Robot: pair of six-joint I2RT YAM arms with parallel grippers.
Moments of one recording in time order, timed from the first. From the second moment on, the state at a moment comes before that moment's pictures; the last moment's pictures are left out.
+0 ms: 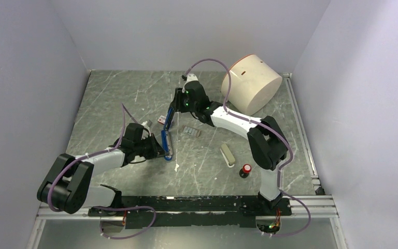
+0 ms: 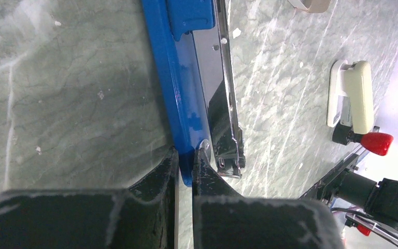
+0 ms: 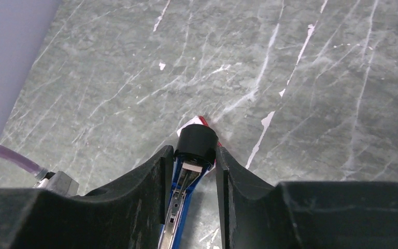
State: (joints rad) left arm -0.38 1.33 0.39 0.12 0.36 -0.70; right arm 0.73 1.92 1.40 0.07 0.03 0.45
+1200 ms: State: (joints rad) left arm -0.39 1.29 0.37 0.10 0.36 -0.74; right arm 0.85 2.04 1.34 -0.07 -0.04 0.53
